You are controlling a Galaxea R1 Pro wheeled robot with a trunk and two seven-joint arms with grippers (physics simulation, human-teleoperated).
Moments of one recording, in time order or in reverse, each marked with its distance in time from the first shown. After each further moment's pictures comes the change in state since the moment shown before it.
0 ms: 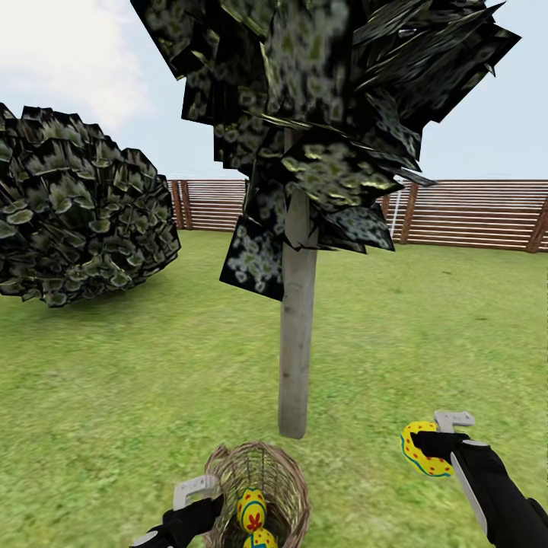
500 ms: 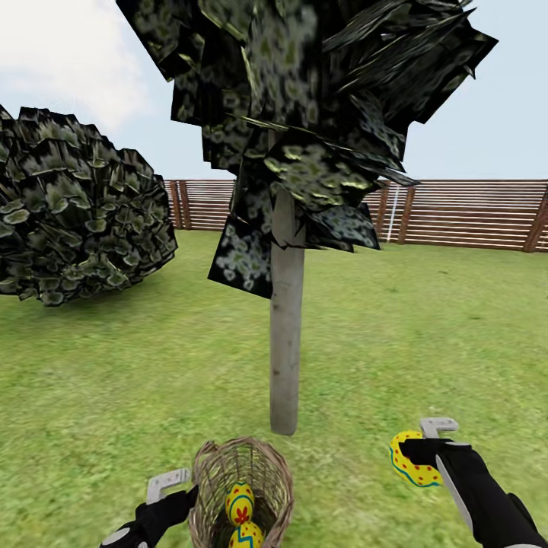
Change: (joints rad) left arm 0.000 0.084 0.048 -0.019 0.005 -0.036 -0.015; right arm -0.027 0.017 0.070 0.084 0.003 0.018 0.004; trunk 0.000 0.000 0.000
